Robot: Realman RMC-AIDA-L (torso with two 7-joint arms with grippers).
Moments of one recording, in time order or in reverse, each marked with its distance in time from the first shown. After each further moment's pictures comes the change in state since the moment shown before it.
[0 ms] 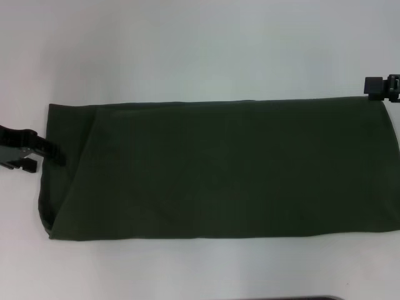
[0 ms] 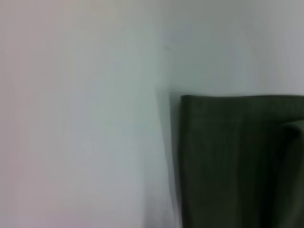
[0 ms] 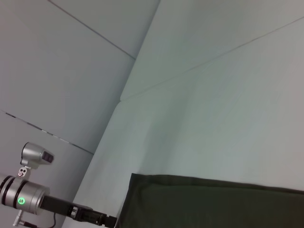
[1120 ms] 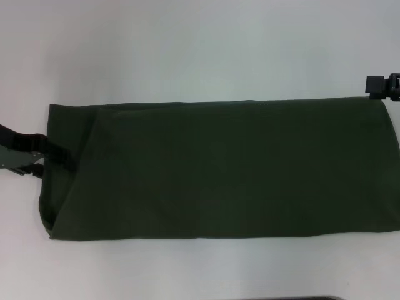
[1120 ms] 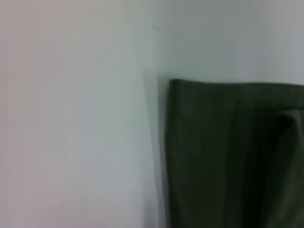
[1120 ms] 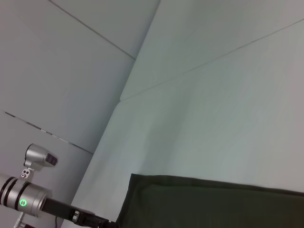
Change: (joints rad) left arm -0.019 -0.004 0.000 0.051 -0.001 0.001 -0.016; right arm 0.001 -0.003 0.000 -0.005 0.000 -0.003 0.002
